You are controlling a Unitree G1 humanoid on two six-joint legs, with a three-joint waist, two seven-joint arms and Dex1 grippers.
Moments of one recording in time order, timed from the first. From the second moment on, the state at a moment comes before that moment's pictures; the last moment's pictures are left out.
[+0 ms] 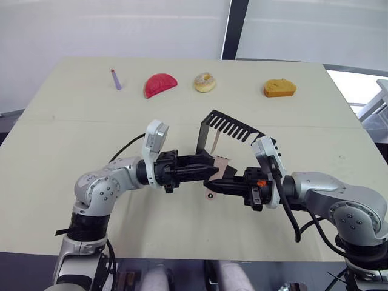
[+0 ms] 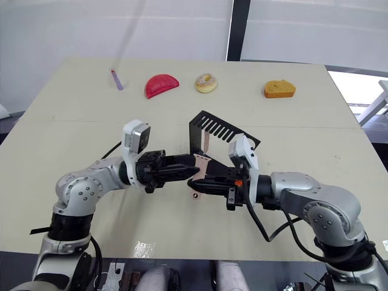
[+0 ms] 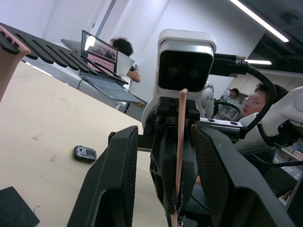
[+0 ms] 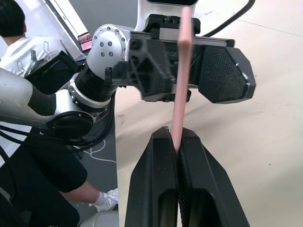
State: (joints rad) left arm -0.53 0.40 0.02 -0.22 -0.94 0.93 -0.94; right arm -0.39 -0.65 -0.01 -0.58 1.08 0.97 0.68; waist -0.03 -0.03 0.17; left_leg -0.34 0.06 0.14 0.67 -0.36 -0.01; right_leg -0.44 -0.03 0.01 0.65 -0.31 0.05
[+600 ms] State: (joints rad) left arm -0.57 0.36 0.00 -0.22 -0.95 0.93 -0.91; right arm -0.40 -0.64 0.00 -0.58 1.07 0.97 0.68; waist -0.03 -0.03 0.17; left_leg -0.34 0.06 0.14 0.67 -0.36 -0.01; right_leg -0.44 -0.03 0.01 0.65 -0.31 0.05
